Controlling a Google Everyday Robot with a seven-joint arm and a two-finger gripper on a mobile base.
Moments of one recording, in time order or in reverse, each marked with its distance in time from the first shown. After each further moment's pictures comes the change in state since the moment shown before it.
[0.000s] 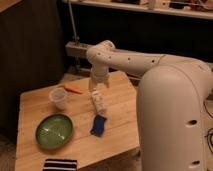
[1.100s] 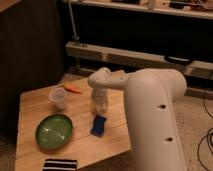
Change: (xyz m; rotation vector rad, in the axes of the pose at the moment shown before) arm 0.047 -0.001 0.152 0.020 0.109 -0.143
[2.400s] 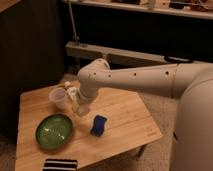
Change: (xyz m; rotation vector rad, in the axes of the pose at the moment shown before) arm 0.062 0.148 -0.170 -0.295 -0.165 -0.217
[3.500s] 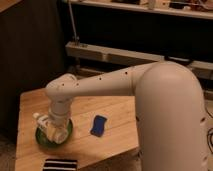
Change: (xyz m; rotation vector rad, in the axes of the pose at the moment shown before) arm 0.037 0.107 0.087 -0.113 0.279 -0.215
